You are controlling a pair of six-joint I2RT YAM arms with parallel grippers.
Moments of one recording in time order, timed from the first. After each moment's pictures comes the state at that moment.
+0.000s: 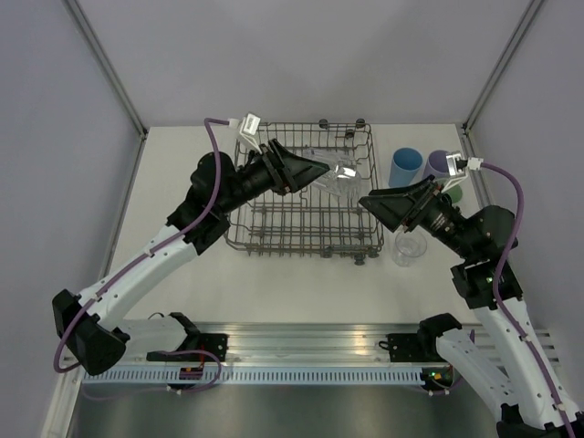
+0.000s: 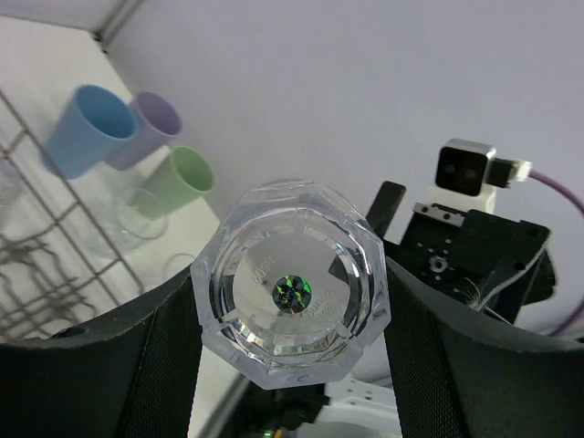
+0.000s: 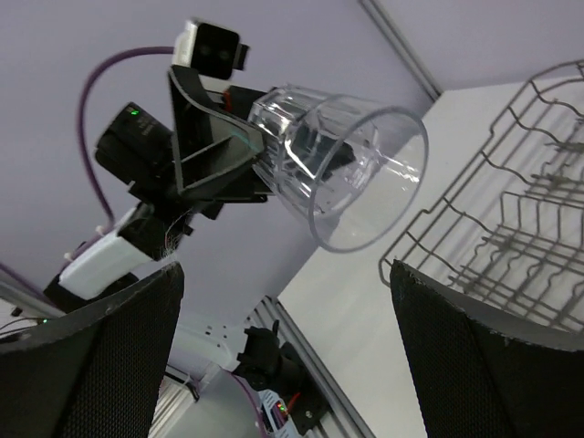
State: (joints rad) left arm -0.71 1.22 1.19 0.11 0.26 -0.86; right arm 0.29 0.67 0.86 0.00 -0.57 0.88
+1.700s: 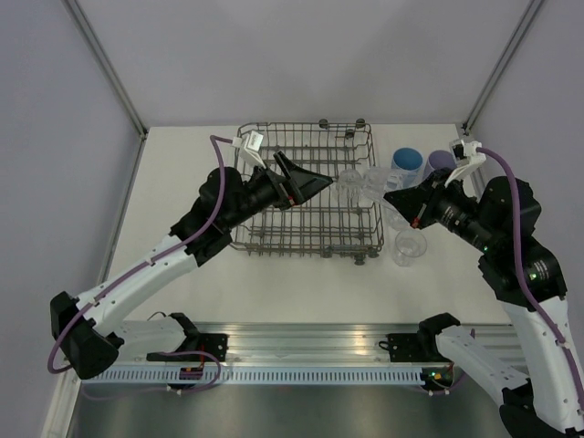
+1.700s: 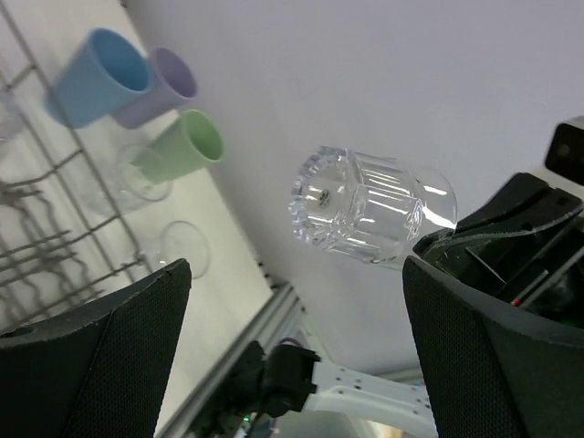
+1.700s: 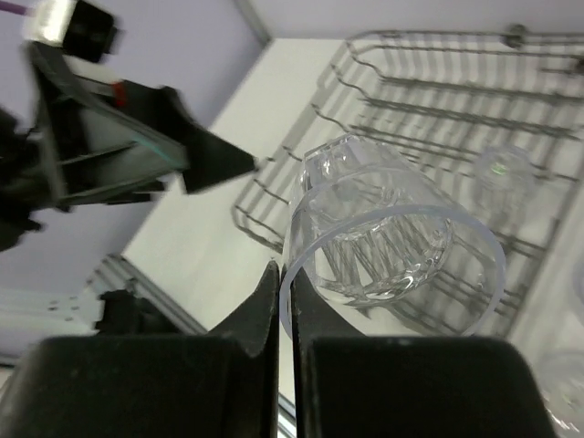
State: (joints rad) left arm -0.78 1.18 1.08 0.15 0.19 -0.99; right arm 0.33 0.80 1.29 -0.60 -0.41 0.46
